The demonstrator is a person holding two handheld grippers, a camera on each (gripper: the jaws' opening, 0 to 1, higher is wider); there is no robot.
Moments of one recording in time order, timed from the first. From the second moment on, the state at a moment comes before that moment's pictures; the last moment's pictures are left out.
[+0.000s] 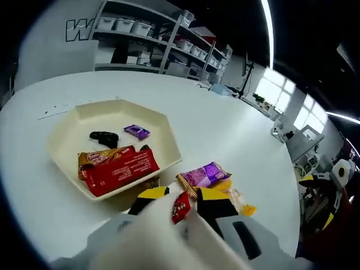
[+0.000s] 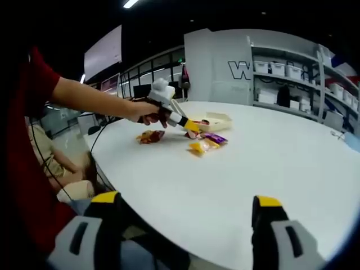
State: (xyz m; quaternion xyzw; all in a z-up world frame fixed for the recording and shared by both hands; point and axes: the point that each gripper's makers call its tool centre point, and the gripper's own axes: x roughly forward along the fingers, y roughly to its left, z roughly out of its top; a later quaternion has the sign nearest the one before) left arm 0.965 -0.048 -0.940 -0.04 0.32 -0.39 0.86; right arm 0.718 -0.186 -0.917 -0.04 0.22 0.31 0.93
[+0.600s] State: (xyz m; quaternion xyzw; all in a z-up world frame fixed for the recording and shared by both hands) left arm 0.995 -0.035 -0.880 -0.07 0.27 -0.39 0.88; right arm 0.717 -0.184 -0.920 -0.04 0.23 0.31 0.92
